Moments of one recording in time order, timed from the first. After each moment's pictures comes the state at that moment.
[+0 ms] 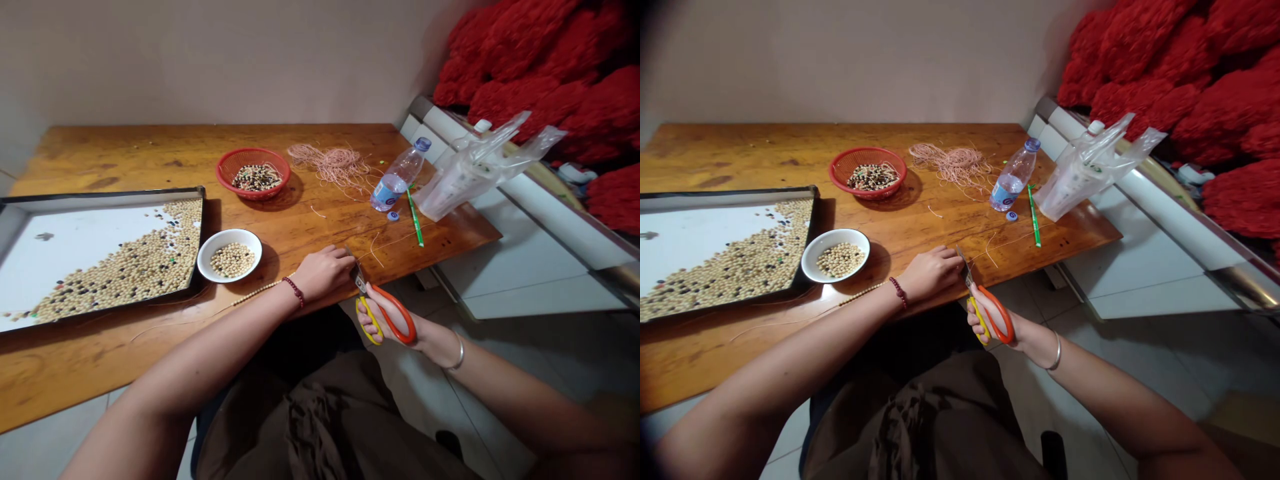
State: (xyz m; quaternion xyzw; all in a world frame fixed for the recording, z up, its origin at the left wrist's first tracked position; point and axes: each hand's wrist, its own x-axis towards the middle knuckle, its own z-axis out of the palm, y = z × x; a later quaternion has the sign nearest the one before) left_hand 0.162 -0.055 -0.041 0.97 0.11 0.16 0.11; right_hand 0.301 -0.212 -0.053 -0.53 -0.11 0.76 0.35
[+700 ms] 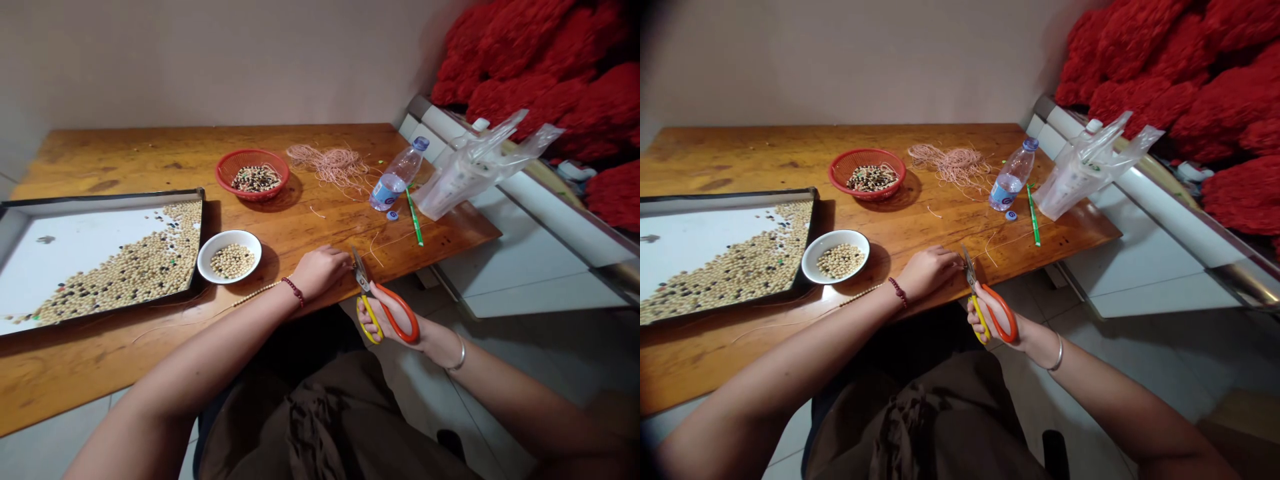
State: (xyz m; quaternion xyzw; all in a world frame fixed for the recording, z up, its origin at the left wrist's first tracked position) left_hand 0.163 -0.051 -0.046 0.96 0.16 0.17 0.17; right_hand 0.302 -0.215 -0.044 -0.52 -0.11 0.76 0.38
